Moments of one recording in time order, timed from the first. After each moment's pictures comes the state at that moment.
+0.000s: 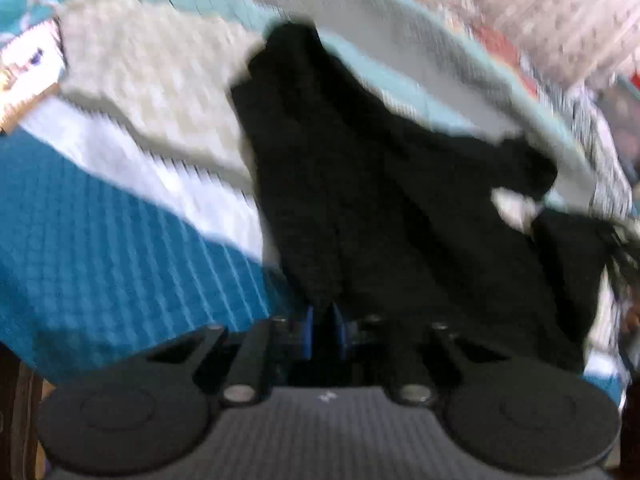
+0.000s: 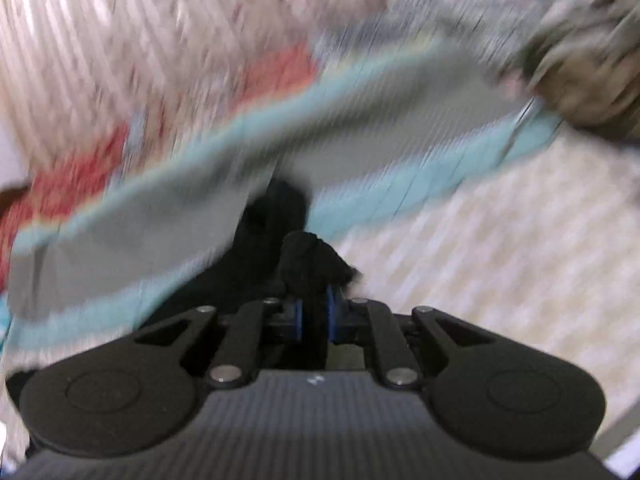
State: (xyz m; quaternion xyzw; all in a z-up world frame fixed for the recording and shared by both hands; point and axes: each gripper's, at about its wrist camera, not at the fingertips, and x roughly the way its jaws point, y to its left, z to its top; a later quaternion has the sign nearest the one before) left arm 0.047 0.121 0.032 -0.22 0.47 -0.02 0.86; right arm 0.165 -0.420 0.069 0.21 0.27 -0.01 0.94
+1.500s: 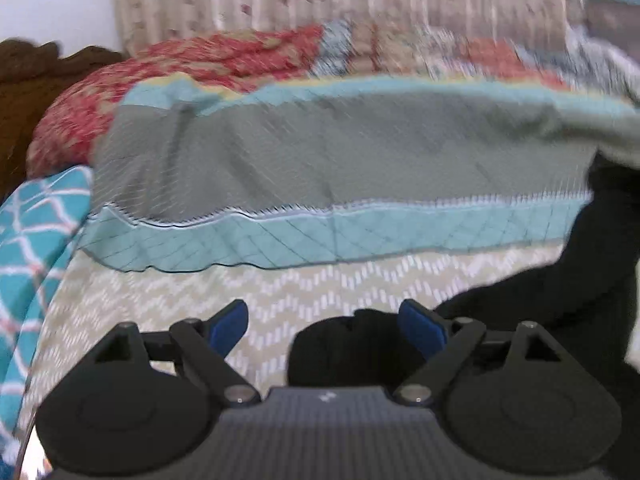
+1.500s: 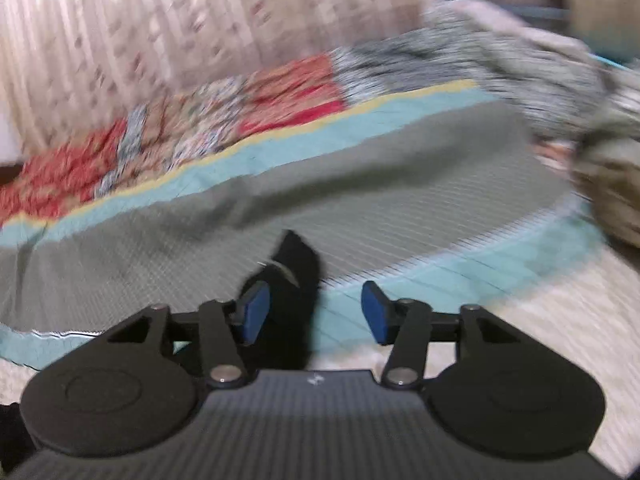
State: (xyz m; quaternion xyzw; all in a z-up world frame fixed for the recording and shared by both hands) left arm 0.236 0.125 0.056 0.09 0.36 0.02 0.93; right arm 0.313 -0.379 0.106 0.14 0.32 0.03 0.94
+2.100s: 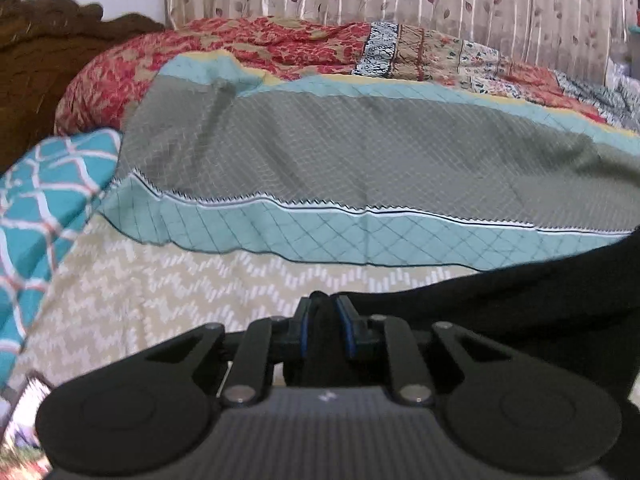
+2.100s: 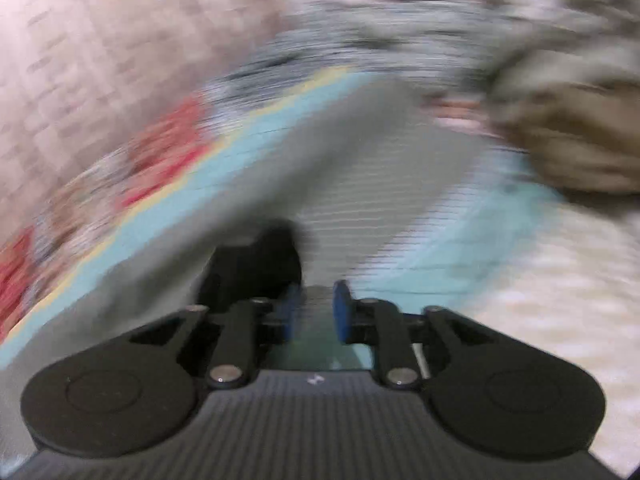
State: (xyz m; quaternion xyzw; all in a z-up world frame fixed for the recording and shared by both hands) left arm 0.233 0.153 0.065 0.01 0.36 0.06 0.93; right arm 0.307 -0.513 0.054 0.28 0.28 -0.16 0.90
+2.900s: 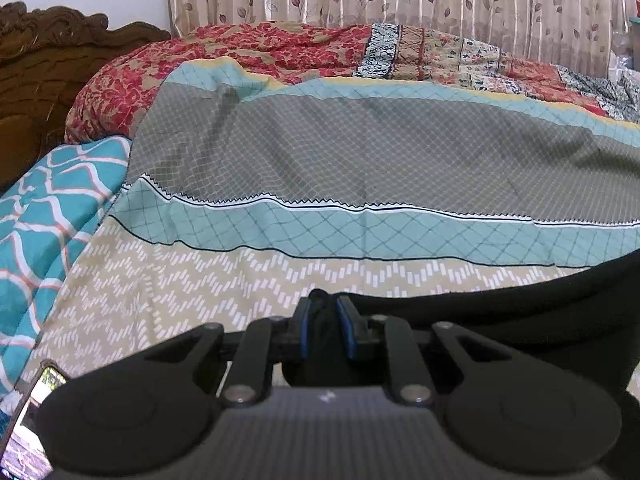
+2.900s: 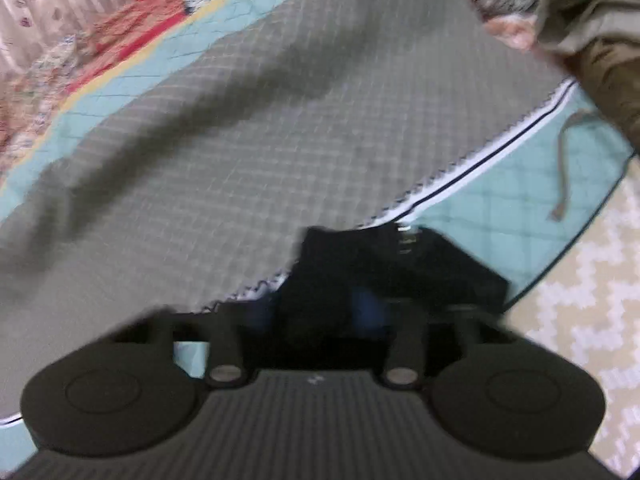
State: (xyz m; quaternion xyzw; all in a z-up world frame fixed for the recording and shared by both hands) left arm 0.222 0.132 0.070 0.04 0.35 0.08 0.93; right arm 0.420 -0.447 0.007 0.21 0.43 -0.15 0.86
